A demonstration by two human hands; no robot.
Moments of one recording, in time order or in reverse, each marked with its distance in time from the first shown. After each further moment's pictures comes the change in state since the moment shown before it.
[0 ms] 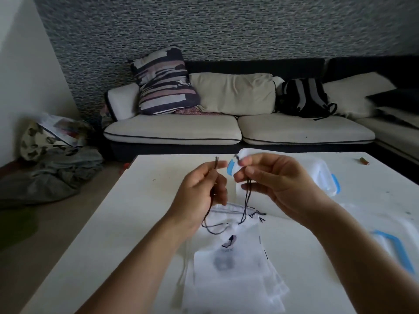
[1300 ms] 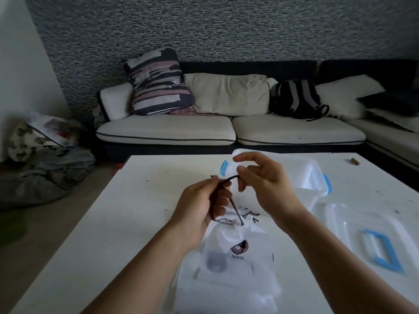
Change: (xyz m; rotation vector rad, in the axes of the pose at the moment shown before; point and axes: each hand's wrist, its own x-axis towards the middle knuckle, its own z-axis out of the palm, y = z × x) left_hand -0.002 -0.008 0.019 -0.184 0.089 -0.290; right_hand 0.010 0.027 -0.001 -0.312 0.215 -0.155
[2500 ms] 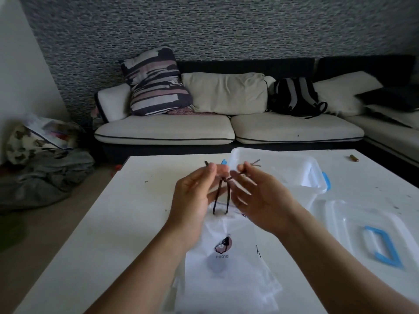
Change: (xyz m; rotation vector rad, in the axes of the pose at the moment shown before) left_hand -0.004 0.000 0.001 0.020 -0.028 0.354; right_hand -0.002 -0.002 0.012 0.830 0.101 0.667
